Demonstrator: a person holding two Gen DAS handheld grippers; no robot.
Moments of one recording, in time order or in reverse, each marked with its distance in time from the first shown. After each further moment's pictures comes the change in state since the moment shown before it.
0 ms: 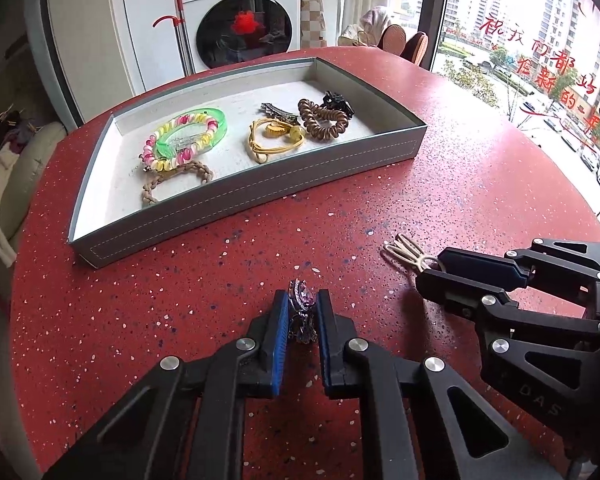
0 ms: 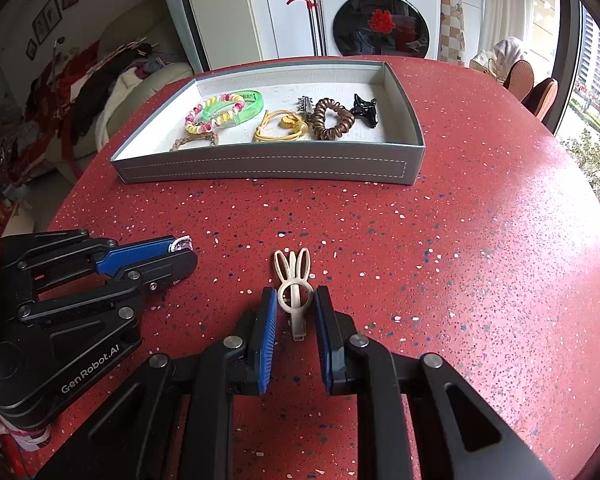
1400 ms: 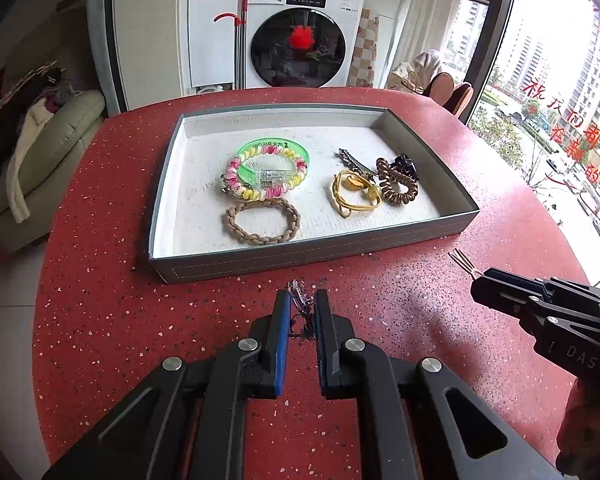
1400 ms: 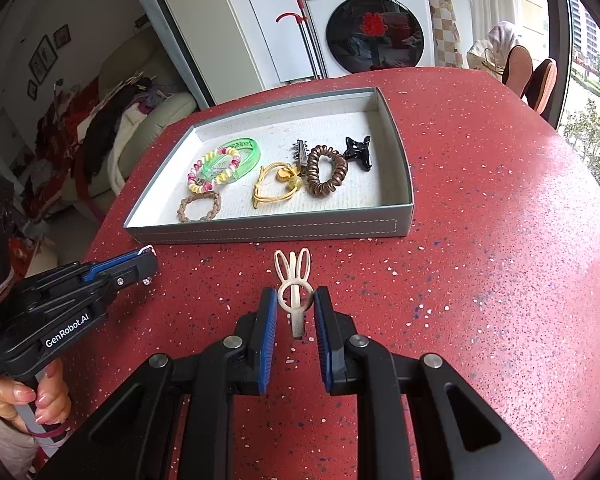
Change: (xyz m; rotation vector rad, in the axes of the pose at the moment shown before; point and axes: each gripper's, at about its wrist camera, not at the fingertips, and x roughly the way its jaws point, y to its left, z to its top) left arm -0.019 0.057 0.026 -0.196 -0.065 0.023; right arm -0.015 -0.021 0.042 0.101 -0.045 0.087
